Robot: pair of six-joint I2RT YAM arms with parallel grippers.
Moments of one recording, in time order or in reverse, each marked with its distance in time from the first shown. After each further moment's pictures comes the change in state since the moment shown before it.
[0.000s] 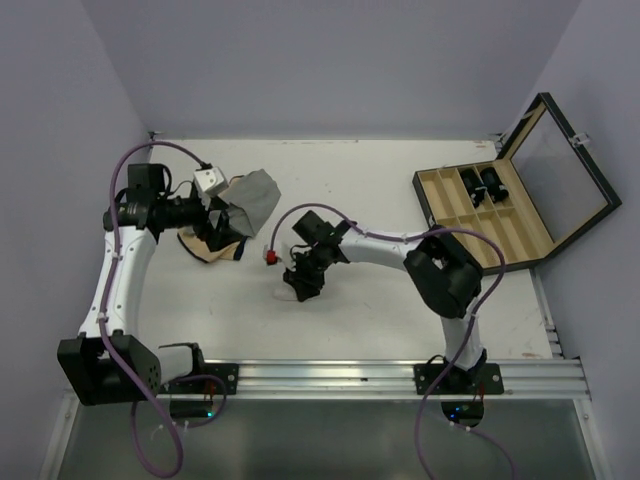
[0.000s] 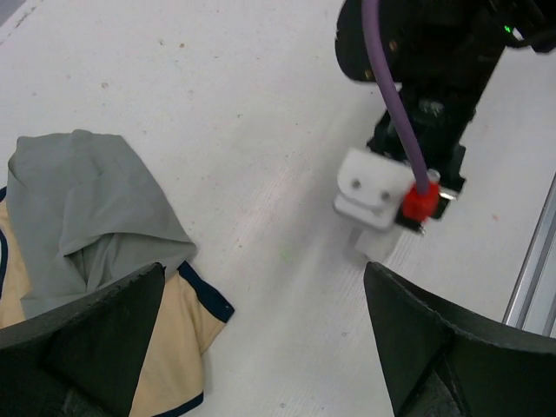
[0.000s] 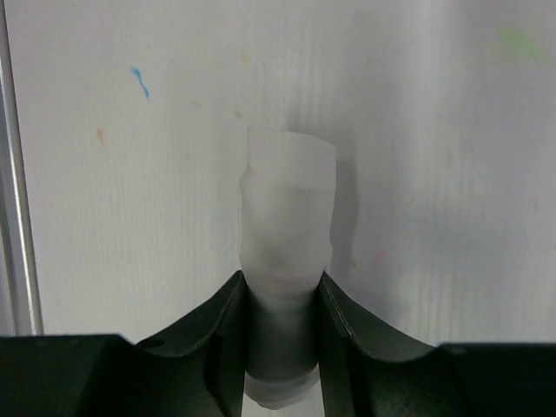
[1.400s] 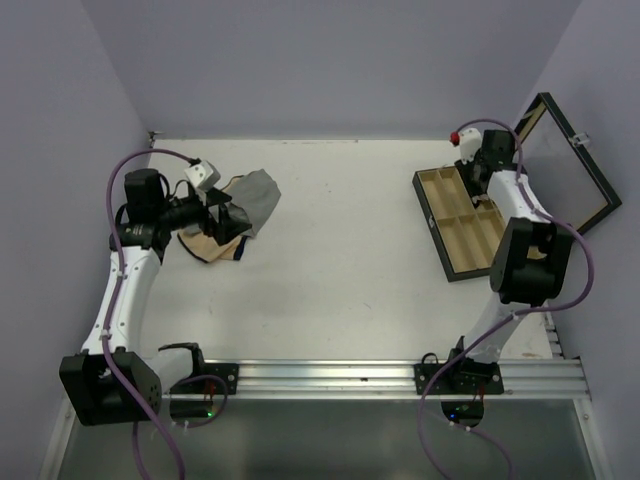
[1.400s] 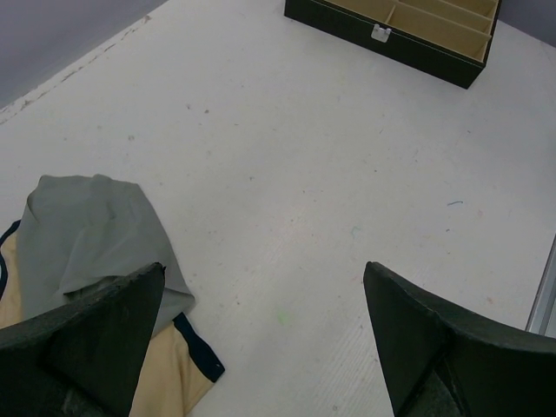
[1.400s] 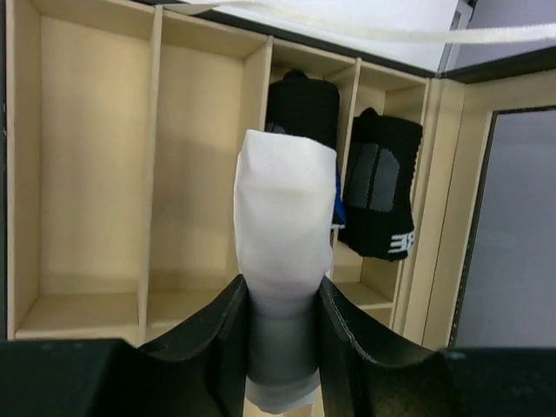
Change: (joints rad) left arm 0.000 -0.125 -0.203 0.460 0.048 -0.401; right arm -1.067 -0.165 0.111 0.009 0.567 -0.024
